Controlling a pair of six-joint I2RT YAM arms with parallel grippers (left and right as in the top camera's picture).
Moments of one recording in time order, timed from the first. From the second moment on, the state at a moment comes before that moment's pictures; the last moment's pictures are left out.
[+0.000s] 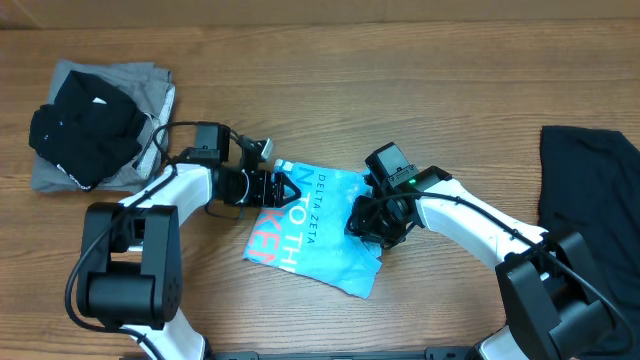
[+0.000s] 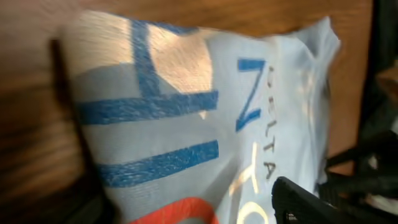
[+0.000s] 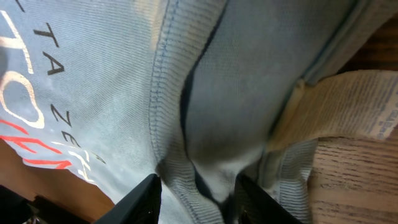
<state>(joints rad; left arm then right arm) -0.09 1.87 0.96 -0.46 0.76 0.00 0.51 1.72 0.97 -0.65 -0.43 0.67</state>
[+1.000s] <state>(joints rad) -0.14 1.86 0.94 -0.75 0.80 -0.09 0.51 1.72 0.97 -0.66 -0.43 0.68</state>
